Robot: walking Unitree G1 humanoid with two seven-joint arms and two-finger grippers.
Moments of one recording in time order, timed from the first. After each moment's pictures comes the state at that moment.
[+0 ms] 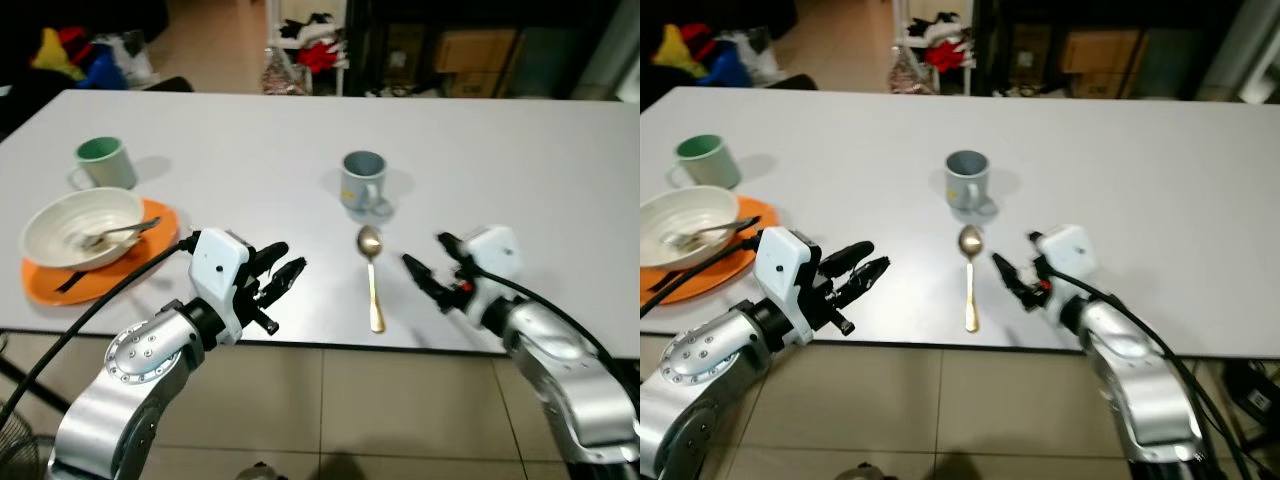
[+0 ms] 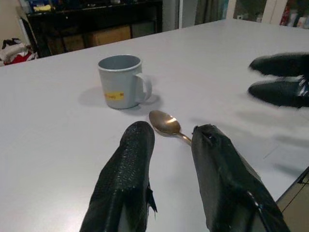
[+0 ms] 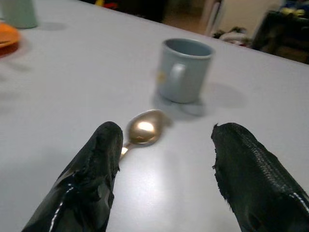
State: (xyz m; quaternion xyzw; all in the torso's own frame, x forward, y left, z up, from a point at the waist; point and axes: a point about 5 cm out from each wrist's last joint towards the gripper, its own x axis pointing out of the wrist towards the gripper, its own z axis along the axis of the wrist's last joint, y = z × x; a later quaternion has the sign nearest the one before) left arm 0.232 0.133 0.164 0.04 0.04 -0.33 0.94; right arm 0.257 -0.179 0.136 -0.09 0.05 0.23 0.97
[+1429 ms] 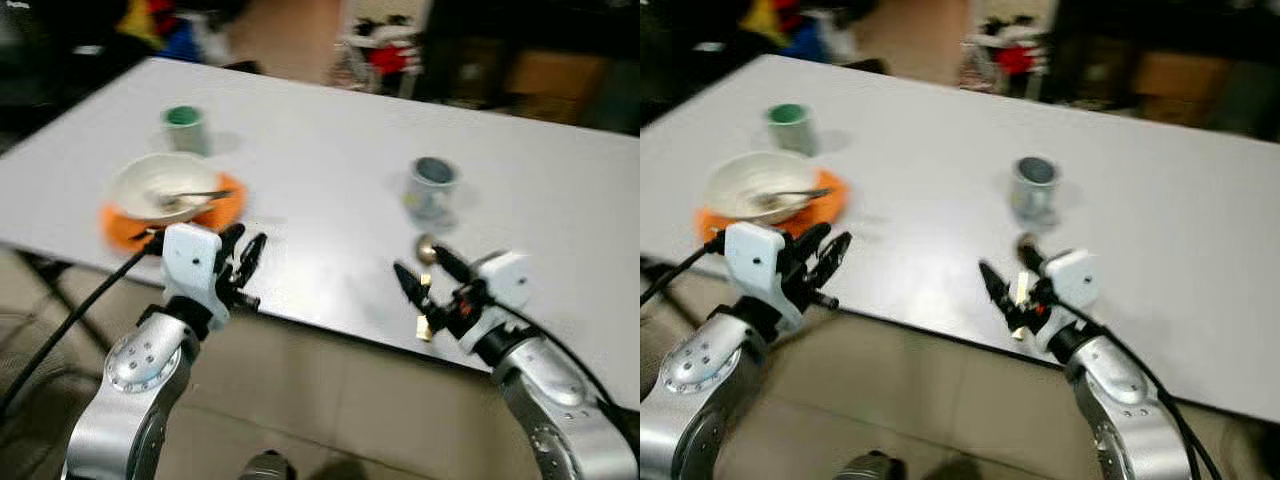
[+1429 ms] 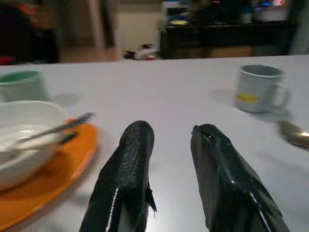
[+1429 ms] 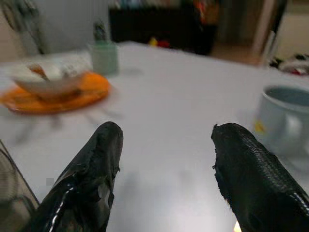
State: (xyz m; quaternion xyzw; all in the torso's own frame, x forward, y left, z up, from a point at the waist) left arm 0.239 0.149 0.167 0.04 -0.01 -0.17 0.99; right arm 0.226 -0.150 0.147 0.01 0.00 0.23 0.97
